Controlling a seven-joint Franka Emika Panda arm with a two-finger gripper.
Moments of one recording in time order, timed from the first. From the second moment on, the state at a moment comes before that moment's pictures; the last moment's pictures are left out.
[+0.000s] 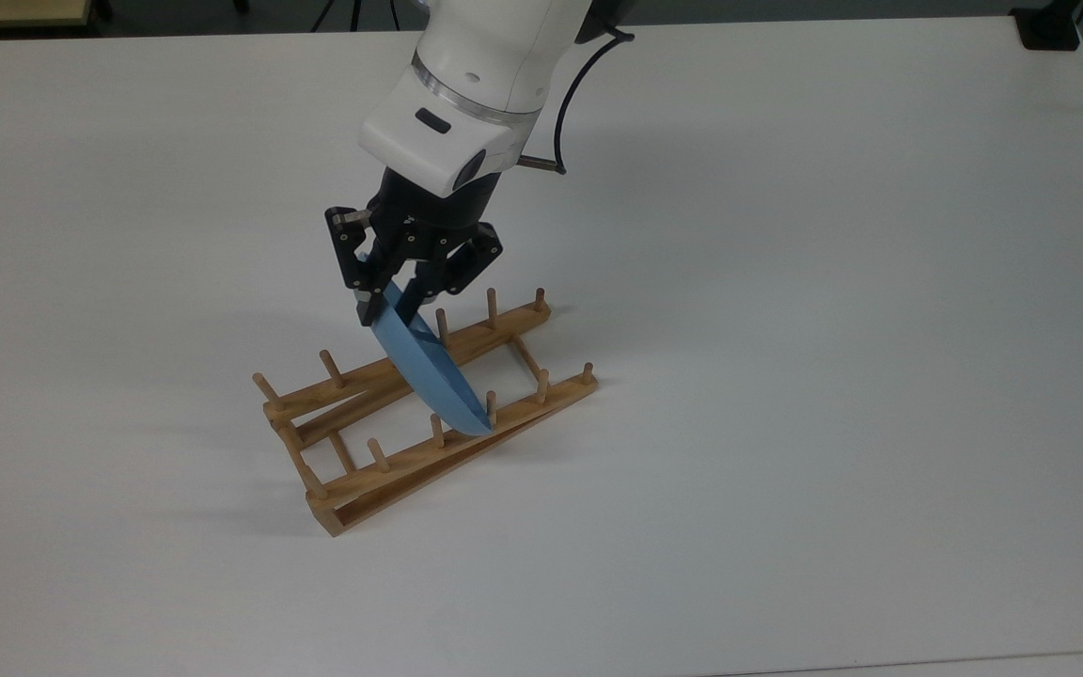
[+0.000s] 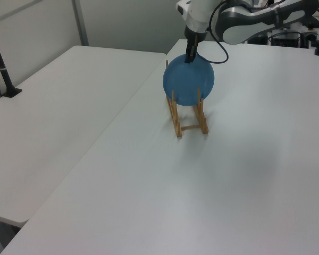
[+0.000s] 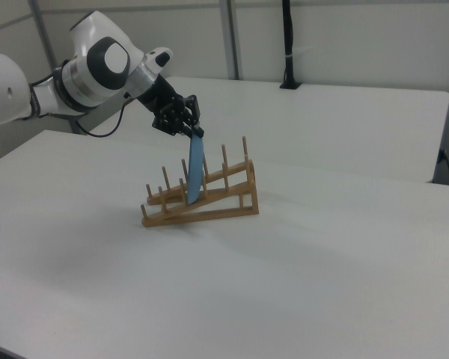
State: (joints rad) arm 0.23 0.36 -0.15 -1.50 -0.47 2.17 -0.01
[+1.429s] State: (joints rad) arm 0.16 0.28 -0.17 -1.37 -0.26 2.16 0.00
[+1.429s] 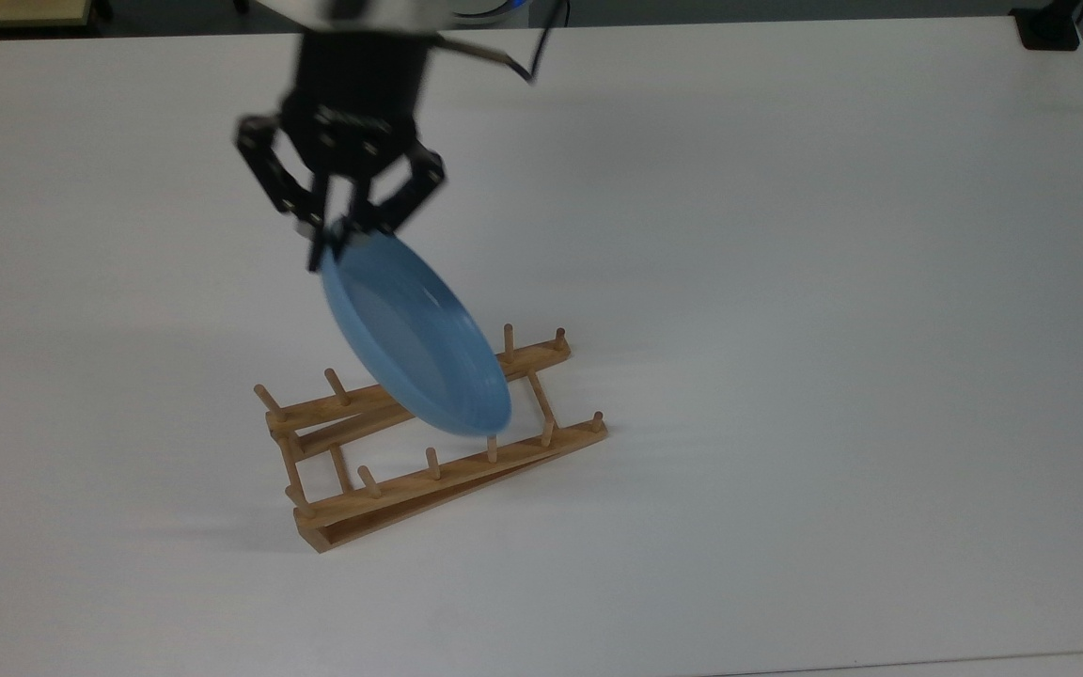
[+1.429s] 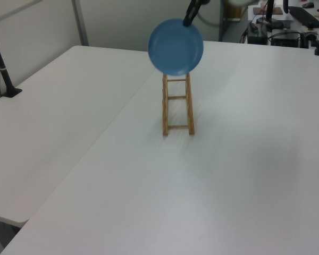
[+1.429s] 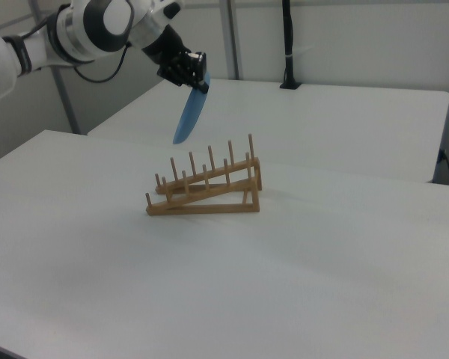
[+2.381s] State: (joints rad) arm -0.19 0.21 -0.18 -1.49 0.31 1.53 -0.30
